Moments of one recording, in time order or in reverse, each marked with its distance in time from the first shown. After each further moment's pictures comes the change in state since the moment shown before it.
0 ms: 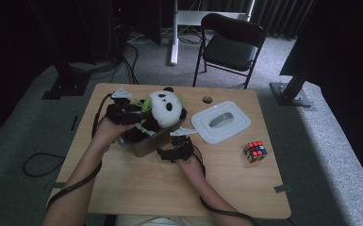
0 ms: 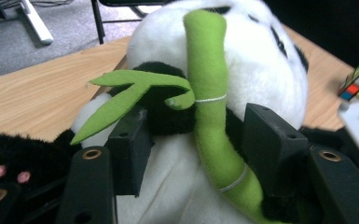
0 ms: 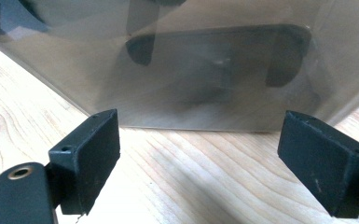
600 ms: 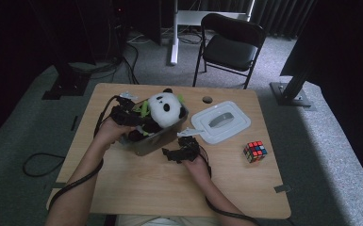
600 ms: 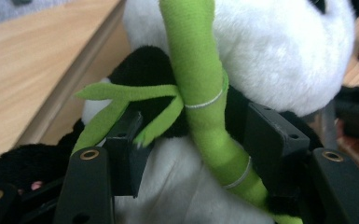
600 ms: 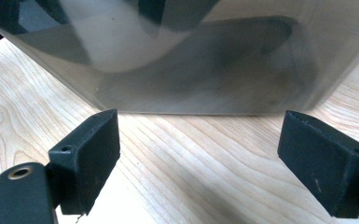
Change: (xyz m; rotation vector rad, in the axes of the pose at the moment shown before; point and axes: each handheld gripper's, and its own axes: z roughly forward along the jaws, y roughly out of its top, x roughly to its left) left arm 0.012 -0.007 0.030 0.174 -0.018 -0.014; right arm -0.015 -0.008 -0.013 -0.003 0.019 0.020
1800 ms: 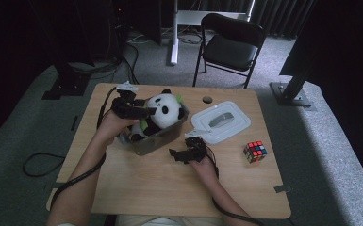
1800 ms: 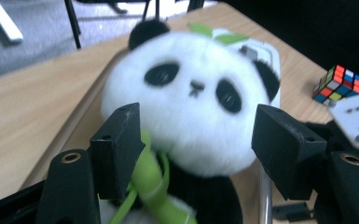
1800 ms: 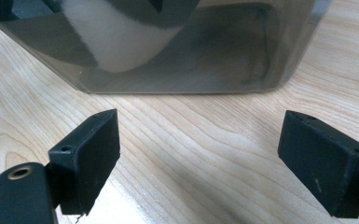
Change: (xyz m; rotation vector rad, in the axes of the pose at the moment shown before) left arm -0.016 0.029 -0.027 -0.193 -0.070 0.022; right arm -0.018 -0.009 -0.012 0.018 -0.013 0.005
